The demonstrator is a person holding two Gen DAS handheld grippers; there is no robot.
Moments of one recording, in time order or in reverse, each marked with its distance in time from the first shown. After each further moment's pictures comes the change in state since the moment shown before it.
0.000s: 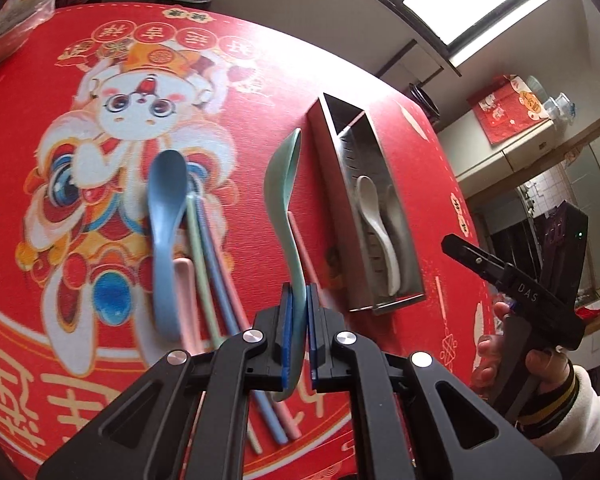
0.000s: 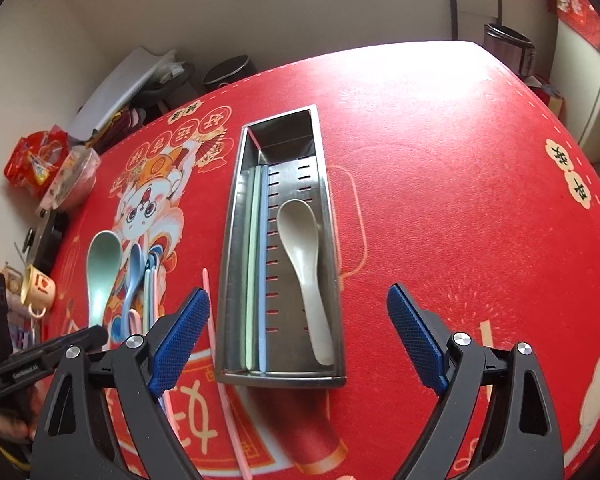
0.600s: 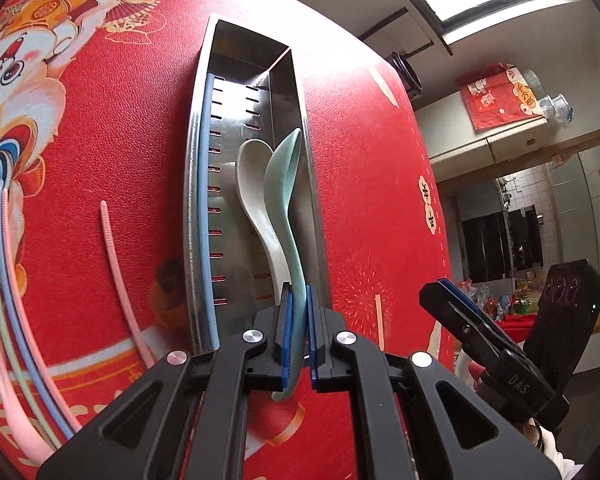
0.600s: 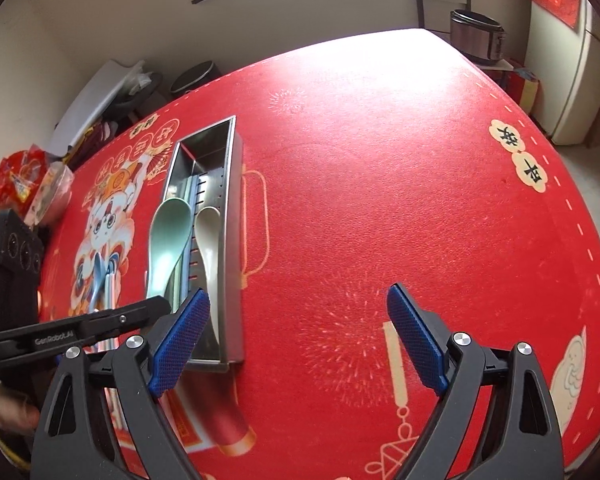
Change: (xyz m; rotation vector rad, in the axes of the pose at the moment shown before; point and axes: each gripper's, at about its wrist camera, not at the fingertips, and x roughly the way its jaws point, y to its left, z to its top) left arm 0.118 -0.085 0.025 -0.095 0.136 -0.107; right arm -0.016 -0.076 0.006 0.053 0.014 -0.045
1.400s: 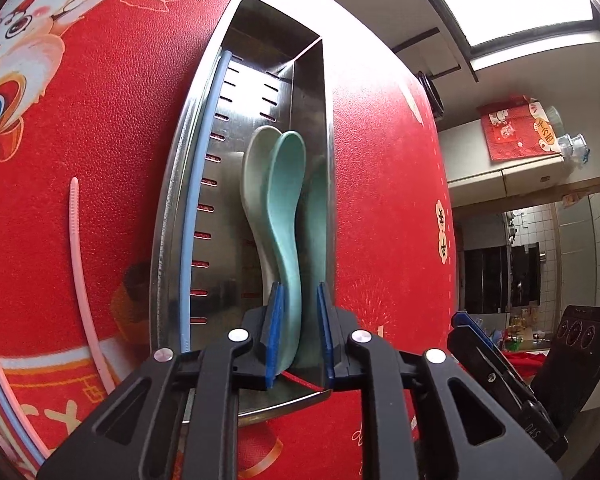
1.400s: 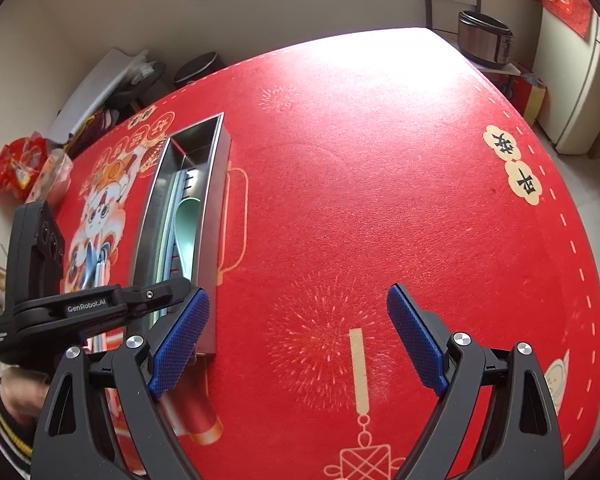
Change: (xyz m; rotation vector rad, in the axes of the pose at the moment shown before) left arm 0.022 0.005 0.003 -0.116 -0.037 0.009; right arm -0.002 -0.013 0.006 -0.047 0.021 0.016
